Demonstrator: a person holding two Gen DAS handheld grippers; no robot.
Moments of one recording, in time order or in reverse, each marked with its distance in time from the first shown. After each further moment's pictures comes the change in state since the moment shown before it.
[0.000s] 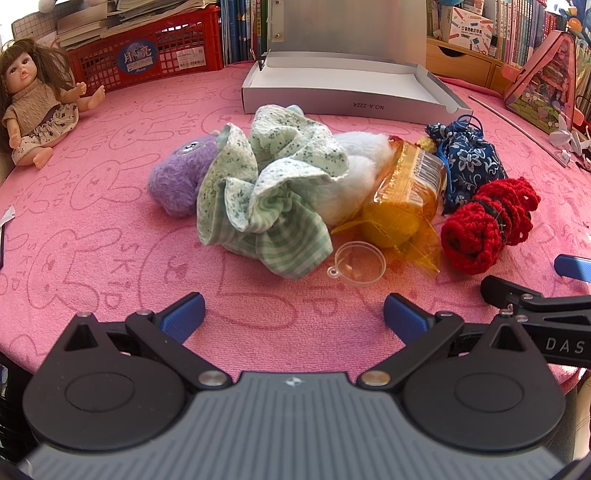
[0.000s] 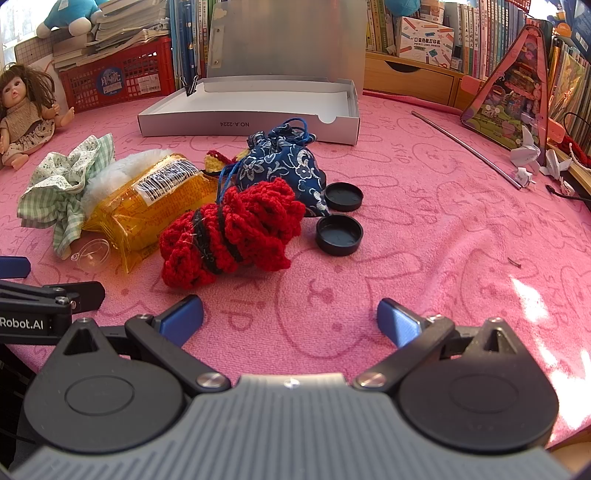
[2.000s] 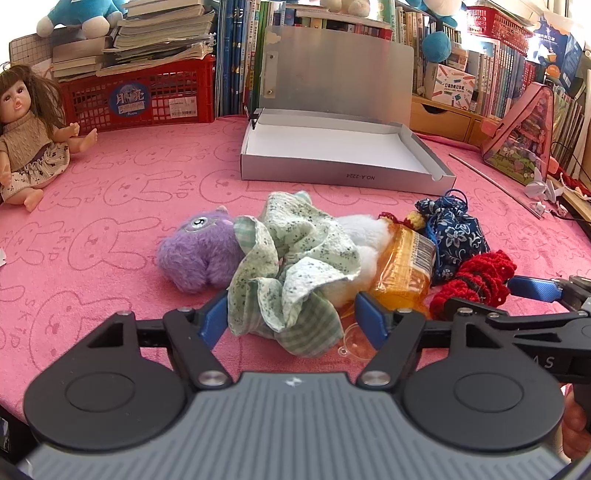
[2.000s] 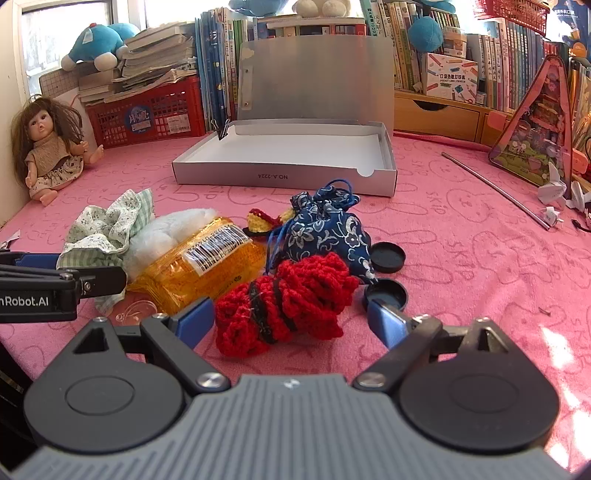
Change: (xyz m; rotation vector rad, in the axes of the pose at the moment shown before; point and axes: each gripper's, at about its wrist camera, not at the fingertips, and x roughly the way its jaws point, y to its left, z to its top) left arm -0.016 0.031 0.028 -0.010 -0.137 -0.098; right arm -0.004 0.017 0.026 0.003 -0.105 0.088
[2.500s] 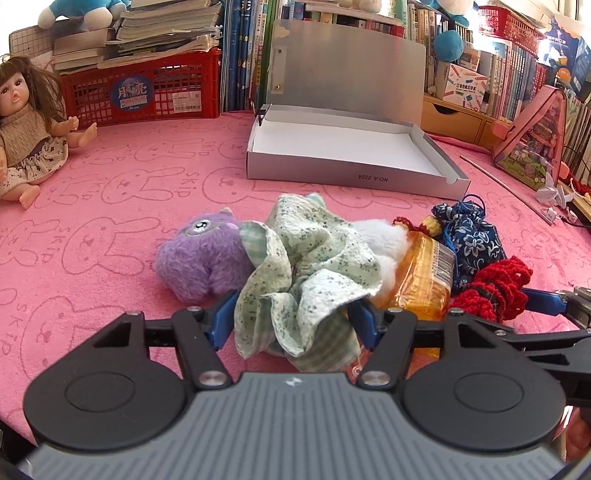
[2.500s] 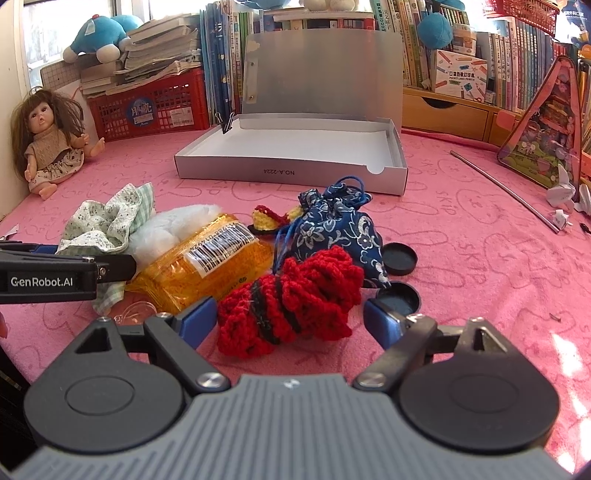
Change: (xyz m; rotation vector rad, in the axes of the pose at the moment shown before) left arm 0.020 0.006 0.007 -0.020 0.003 0.004; right arm 0.011 0.005 0.002 -0.016 0.024 0.004
